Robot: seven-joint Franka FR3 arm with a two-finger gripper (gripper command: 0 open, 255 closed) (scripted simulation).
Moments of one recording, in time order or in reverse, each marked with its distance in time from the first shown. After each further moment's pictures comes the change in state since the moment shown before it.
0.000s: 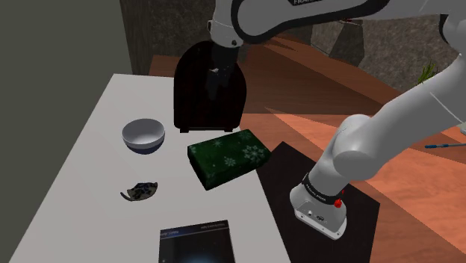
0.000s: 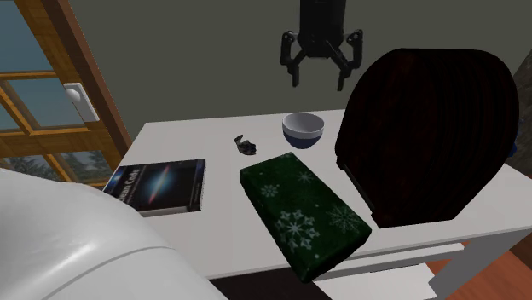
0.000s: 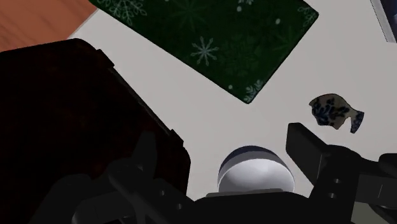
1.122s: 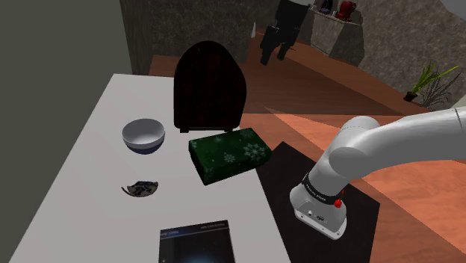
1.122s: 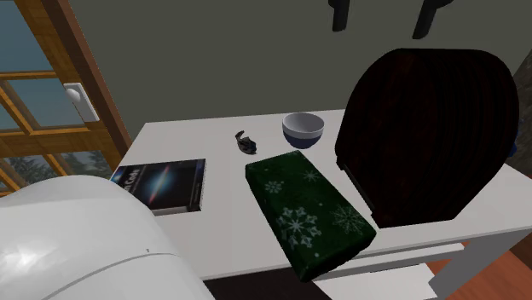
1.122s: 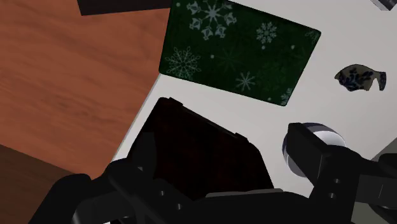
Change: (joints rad) arm -0.133 -0.393 -0.147 0.002 0.000 -0.357 0.095
